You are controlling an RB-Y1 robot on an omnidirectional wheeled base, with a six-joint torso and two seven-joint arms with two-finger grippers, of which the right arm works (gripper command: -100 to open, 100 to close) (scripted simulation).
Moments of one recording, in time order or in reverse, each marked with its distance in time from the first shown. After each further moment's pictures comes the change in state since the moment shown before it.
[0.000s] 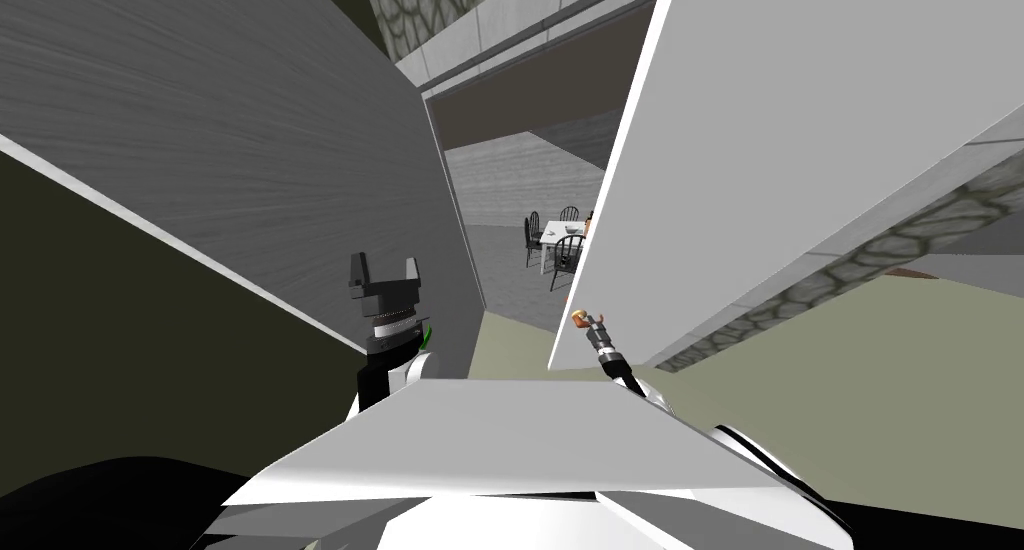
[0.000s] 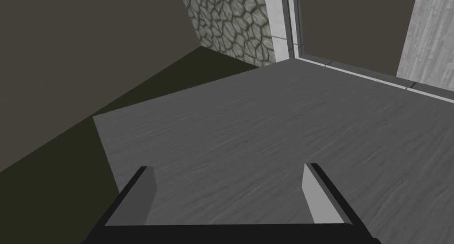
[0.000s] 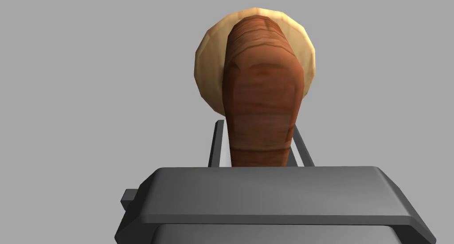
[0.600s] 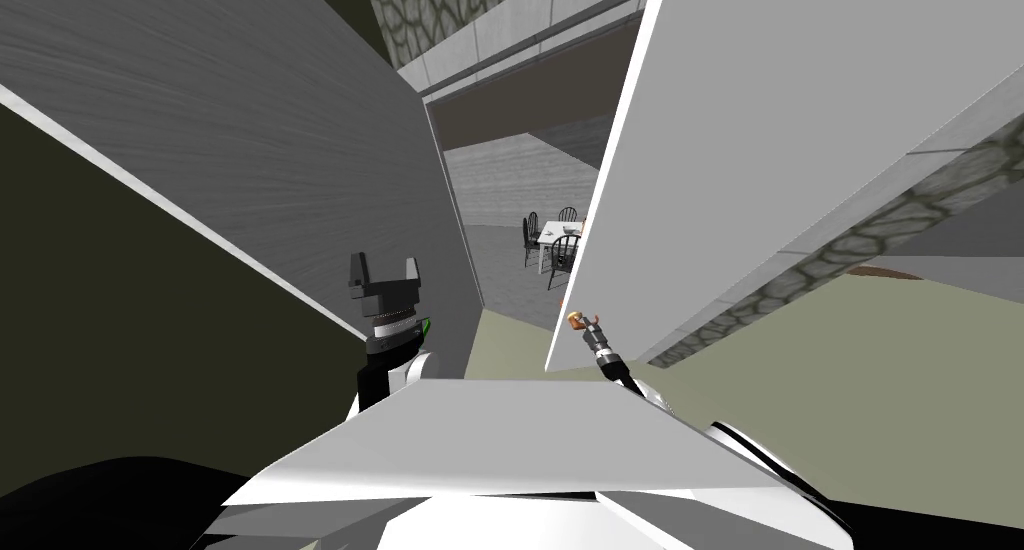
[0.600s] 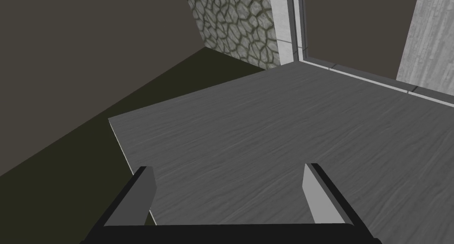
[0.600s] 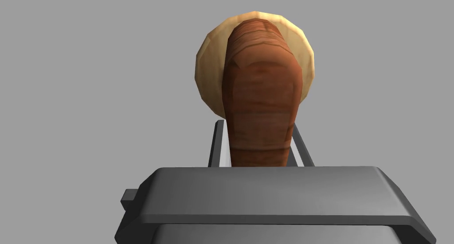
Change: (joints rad) arm -0.004 -0.014 0.081 0.008 0.009 -0.033 -0.037
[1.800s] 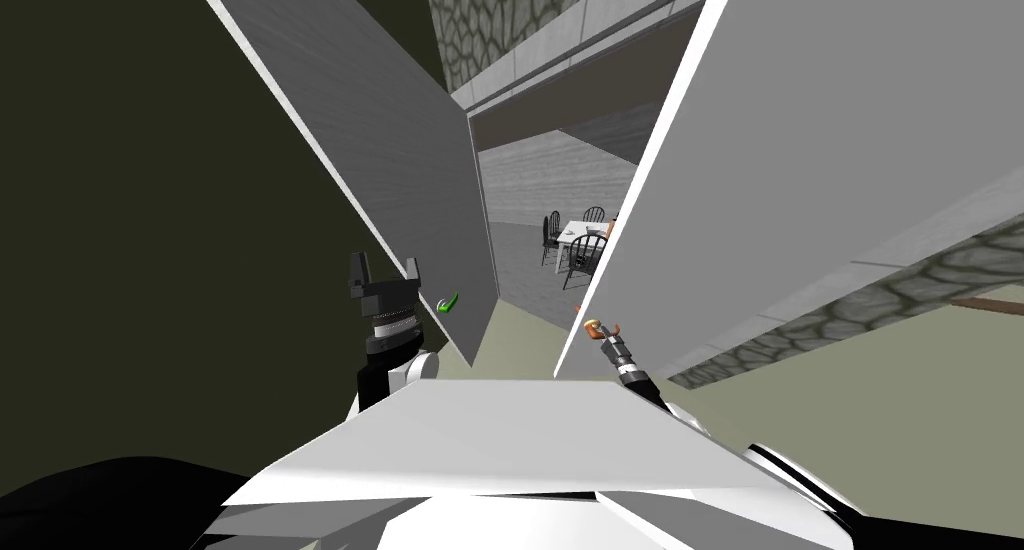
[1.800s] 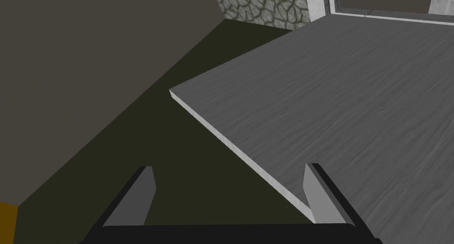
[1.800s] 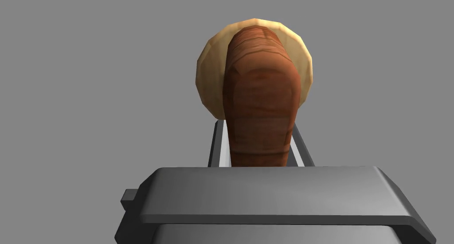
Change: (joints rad) arm 0.079 -0.088 0.016 0.044 -0.052 -0.117 -0.064
